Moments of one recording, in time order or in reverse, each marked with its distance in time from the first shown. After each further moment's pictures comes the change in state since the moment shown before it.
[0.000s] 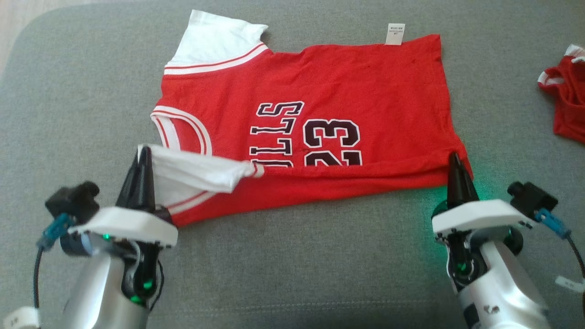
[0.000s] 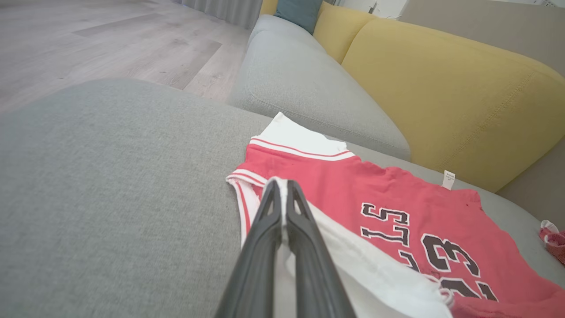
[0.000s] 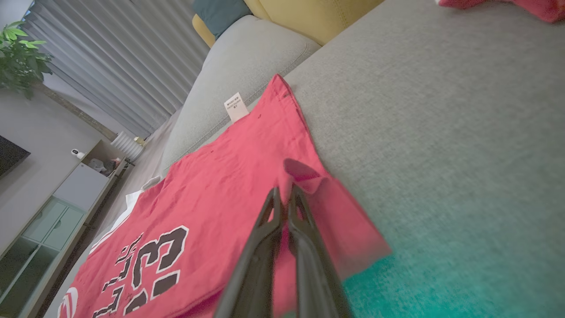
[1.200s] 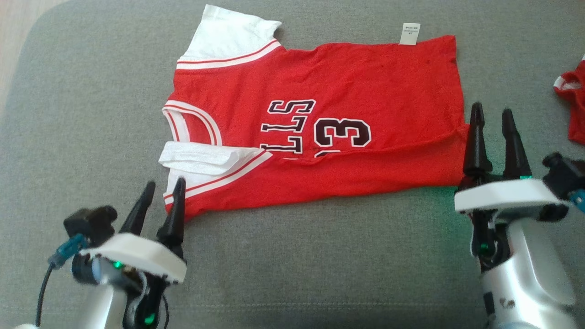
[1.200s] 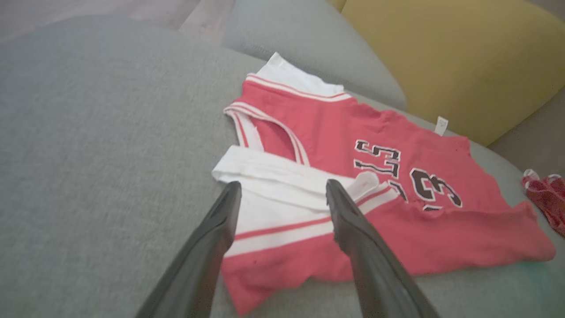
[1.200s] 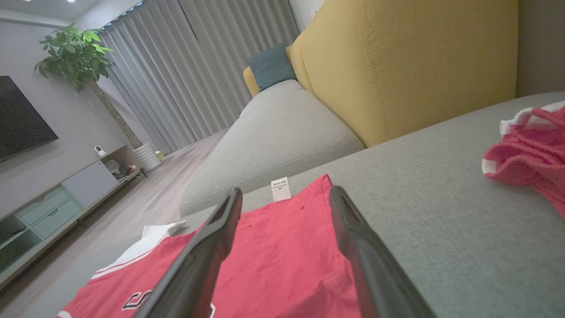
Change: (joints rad) left arm 0.105 0.018 -0.036 -0.104 -0.014 -0.024 0.117; right arm 0.001 -0.002 -0.115 -0.259 -0.275 0.000 -0.010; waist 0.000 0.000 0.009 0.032
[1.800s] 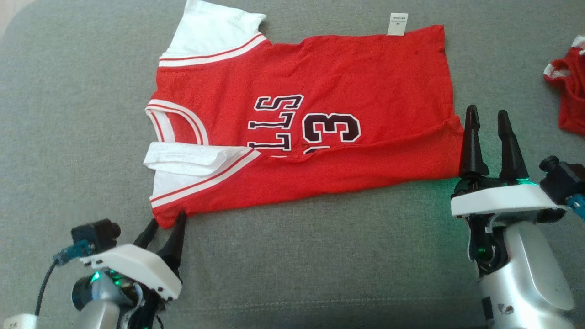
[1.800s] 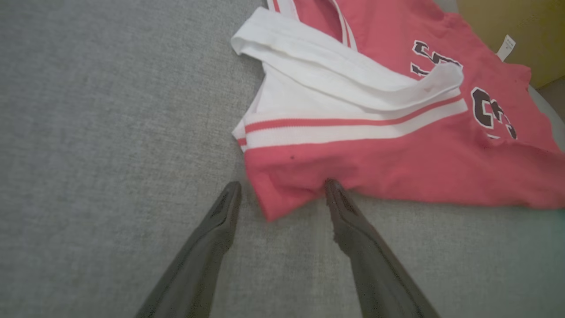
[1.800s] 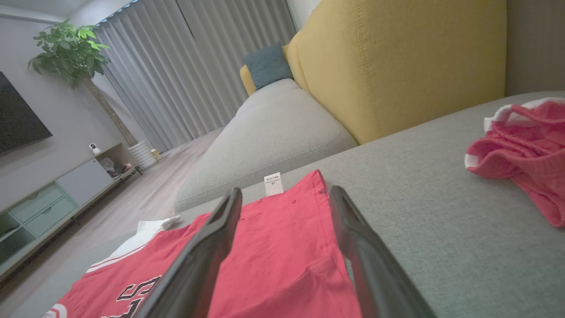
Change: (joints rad) left arm 0.072 0.030 0.001 0.004 -0.078 0.076 0.224; right arm 0.043 0.000 0.025 -0.062 -0.005 0.000 0.000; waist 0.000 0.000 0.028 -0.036
